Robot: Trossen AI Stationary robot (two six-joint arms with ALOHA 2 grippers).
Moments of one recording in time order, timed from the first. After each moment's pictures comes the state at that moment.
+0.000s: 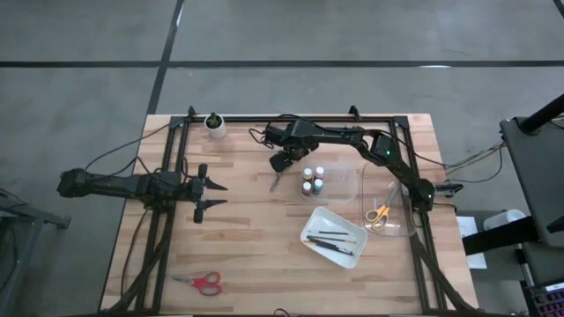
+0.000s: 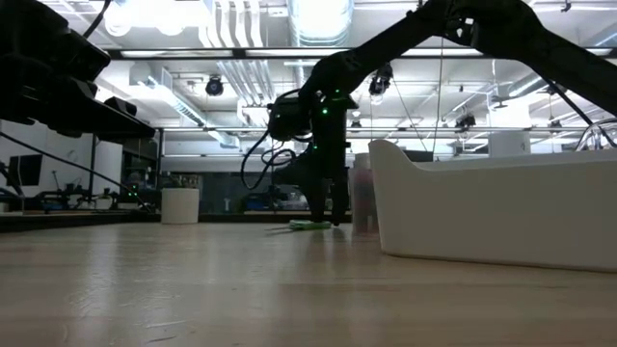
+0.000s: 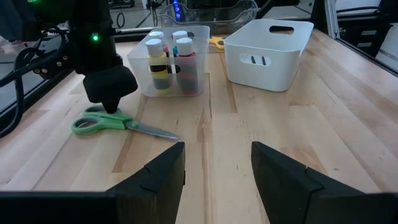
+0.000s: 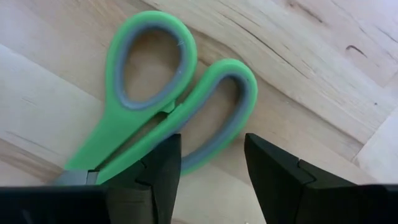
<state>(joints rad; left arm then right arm) -0.06 0.23 0.06 -0.14 -0.08 0.05 -0.35 2.38 1.96 -1.06 0.13 0.67</state>
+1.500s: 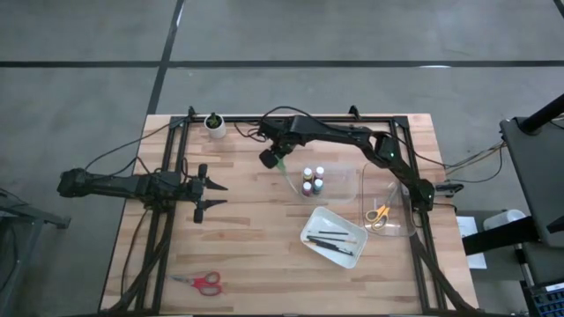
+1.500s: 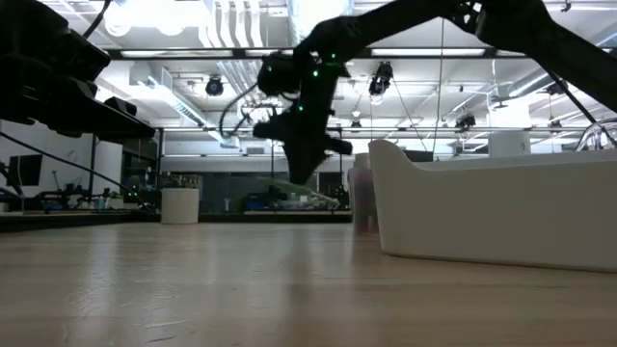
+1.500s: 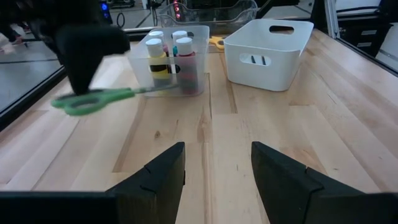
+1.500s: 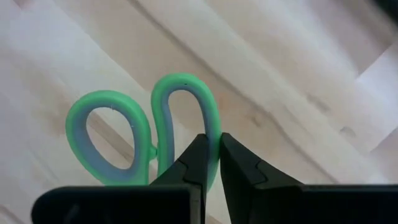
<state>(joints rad) -0.06 0.23 0.06 -0.14 -0.08 0.05 -0.31 2.33 2.10 -1.01 0.13 0.51</state>
